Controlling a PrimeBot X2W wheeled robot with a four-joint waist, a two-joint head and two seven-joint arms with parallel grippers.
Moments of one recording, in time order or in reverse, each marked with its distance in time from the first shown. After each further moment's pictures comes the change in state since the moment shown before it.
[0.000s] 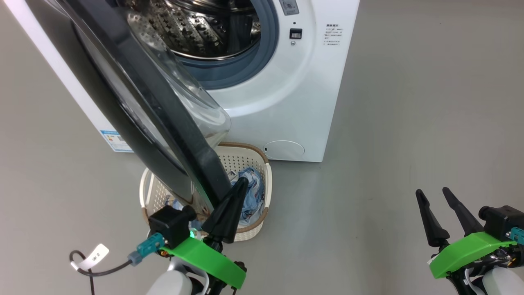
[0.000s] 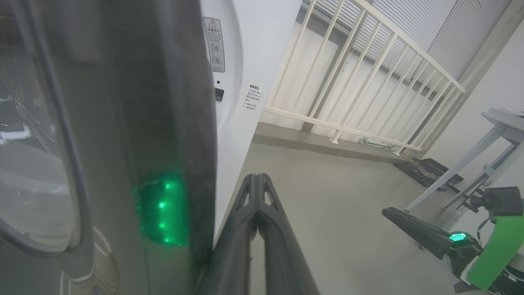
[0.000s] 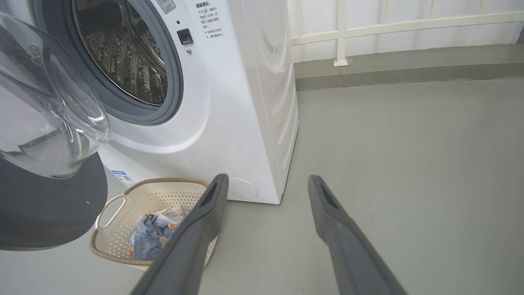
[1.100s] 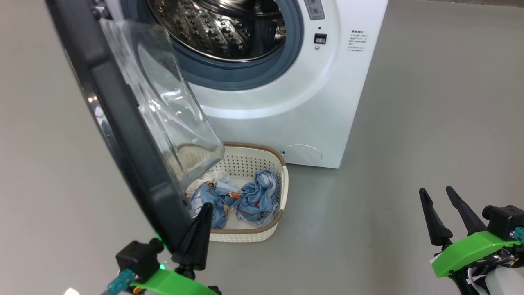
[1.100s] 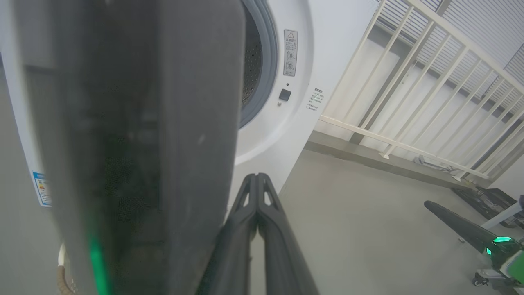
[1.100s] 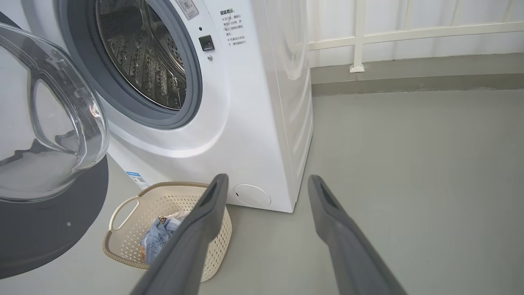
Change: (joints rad) left arm 0.177 0.005 0.132 -0.092 0.039 0.039 0.000; right arm 0.002 0.000 -0.015 -0.004 0.000 0.000 0.000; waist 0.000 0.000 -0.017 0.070
